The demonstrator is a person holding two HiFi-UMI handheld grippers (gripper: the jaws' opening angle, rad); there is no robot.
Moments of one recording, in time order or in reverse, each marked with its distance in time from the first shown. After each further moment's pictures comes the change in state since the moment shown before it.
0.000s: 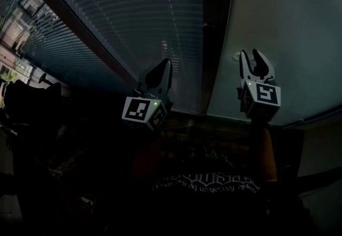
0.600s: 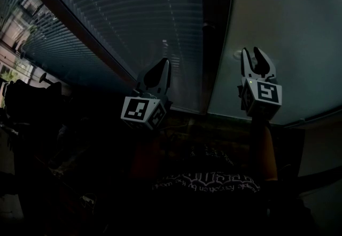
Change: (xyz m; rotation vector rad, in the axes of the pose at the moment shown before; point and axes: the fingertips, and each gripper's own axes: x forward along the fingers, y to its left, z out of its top) left arm 0.004 0.006 -0.006 0.005 0.008 0.013; right arm 0.009 -0.005 -0.003 0.003 -0.002 -0.008
